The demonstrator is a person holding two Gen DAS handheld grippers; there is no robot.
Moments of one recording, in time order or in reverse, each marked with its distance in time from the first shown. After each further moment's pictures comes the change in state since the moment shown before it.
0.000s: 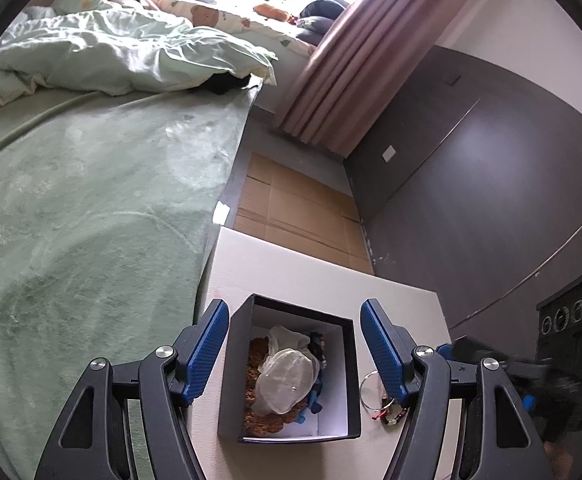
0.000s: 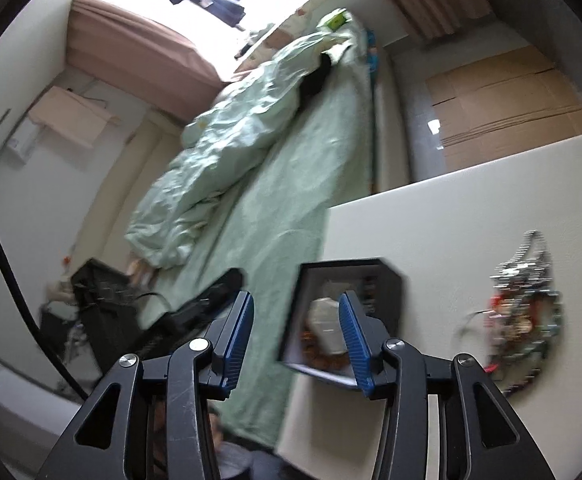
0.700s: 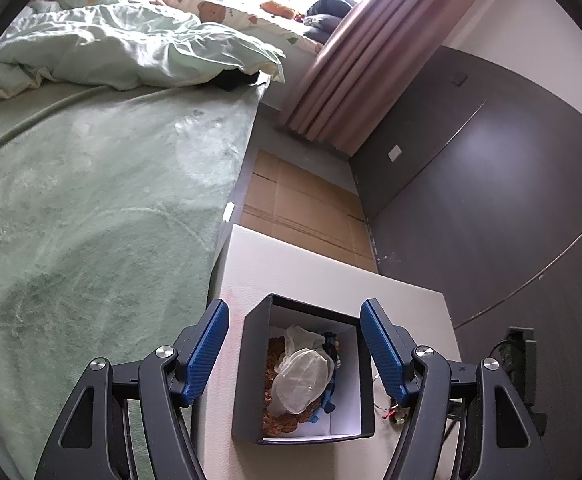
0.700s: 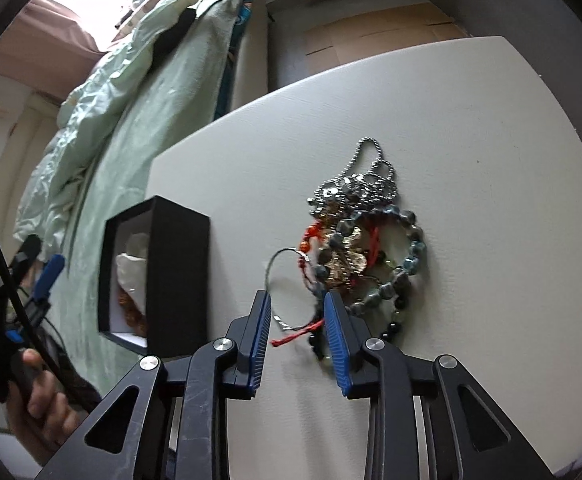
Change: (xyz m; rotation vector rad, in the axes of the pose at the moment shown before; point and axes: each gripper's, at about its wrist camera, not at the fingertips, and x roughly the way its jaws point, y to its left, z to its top) left arm 0.000 0.012 0.001 -0.017 0.008 0.010; right arm 0.023 -0.085 -0.026 0.130 0.175 -0.392
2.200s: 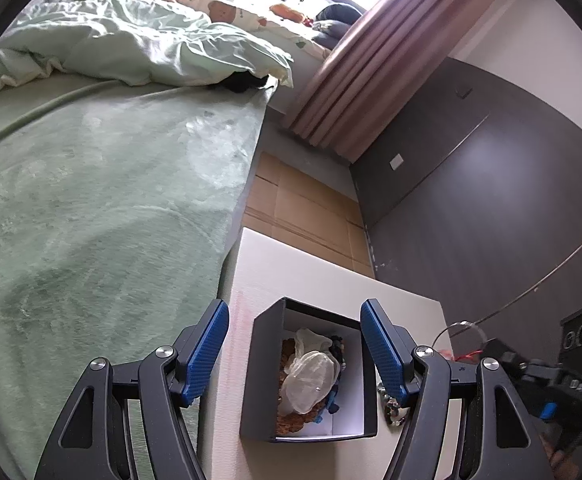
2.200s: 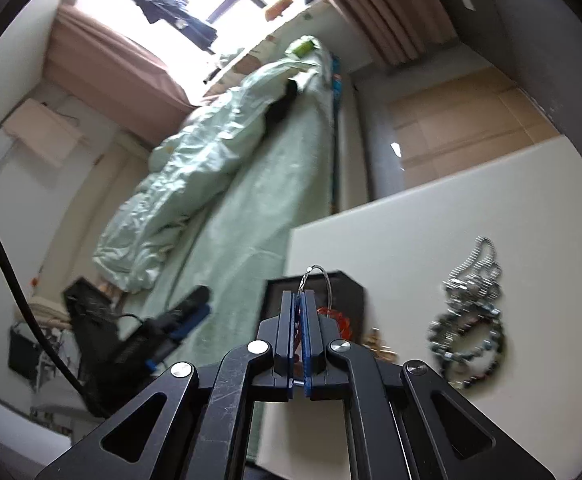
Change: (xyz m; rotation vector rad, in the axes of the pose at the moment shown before) left arm -0.010 0.015 0.002 -0.045 -0.013 -0.013; right arm -0.079 0.078 -0.001 -0.092 -0.273 0.312
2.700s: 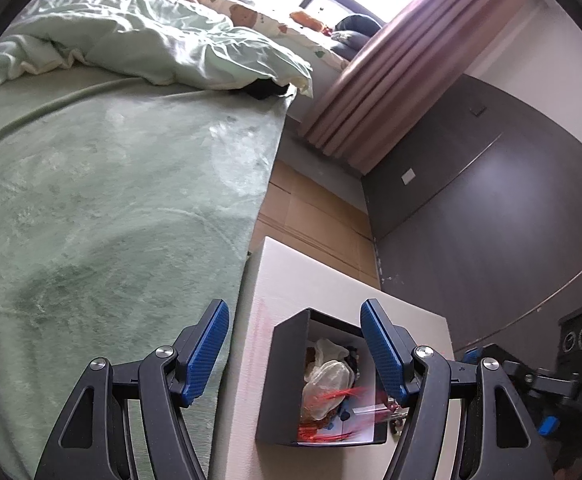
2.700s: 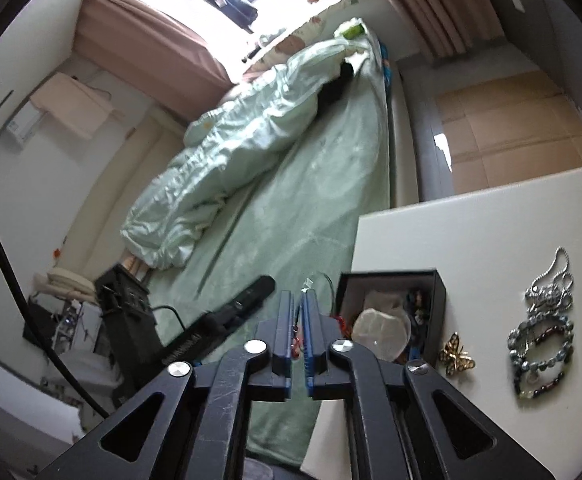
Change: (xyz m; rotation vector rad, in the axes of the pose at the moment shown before) left arm -0.008 0.021 0.004 -0.058 -0.027 0.021; right arm 0.043 0.042 -0.001 -0.061 0.086 0.088
